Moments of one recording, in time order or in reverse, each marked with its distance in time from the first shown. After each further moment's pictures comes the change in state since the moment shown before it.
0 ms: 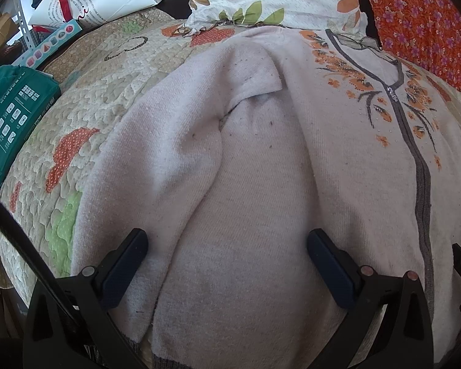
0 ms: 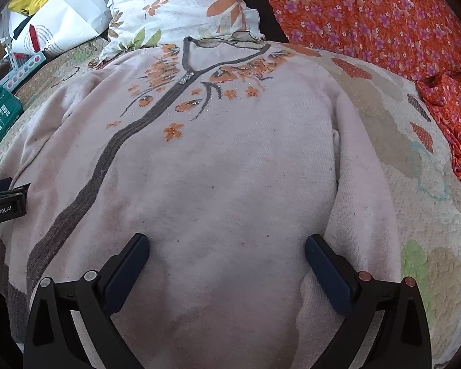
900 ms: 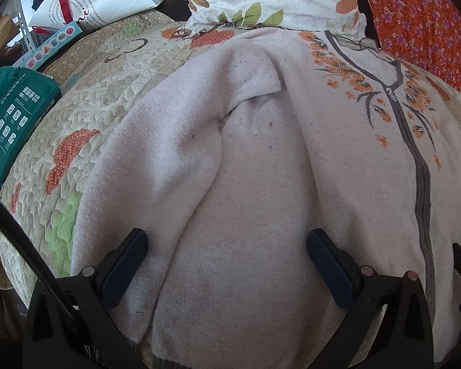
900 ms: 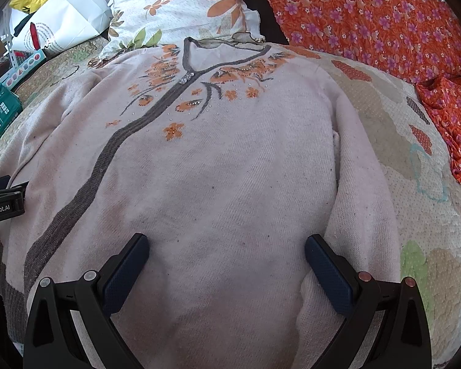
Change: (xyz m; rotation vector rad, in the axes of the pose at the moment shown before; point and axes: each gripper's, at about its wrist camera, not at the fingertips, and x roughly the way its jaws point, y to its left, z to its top) left arm 0.000 0.000 -0.001 -0.002 0.000 -0.001; right arm 0.001 0.003 -0.001 -0.008 0.001 -0.017
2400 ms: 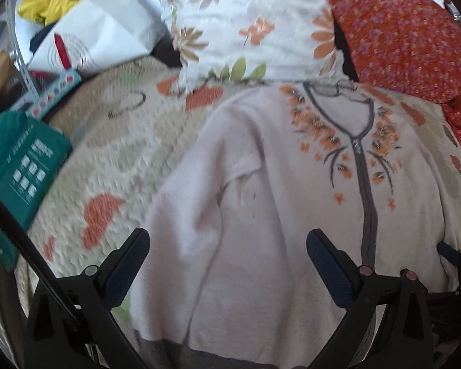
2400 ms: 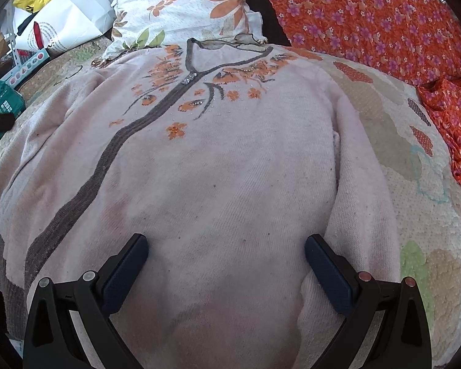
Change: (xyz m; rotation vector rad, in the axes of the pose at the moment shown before) left arm -0.083 -0.008 0.057 0.129 -0.098 0.056; right arm -0.002 0.001 -0.003 -0.006 0.000 0.017
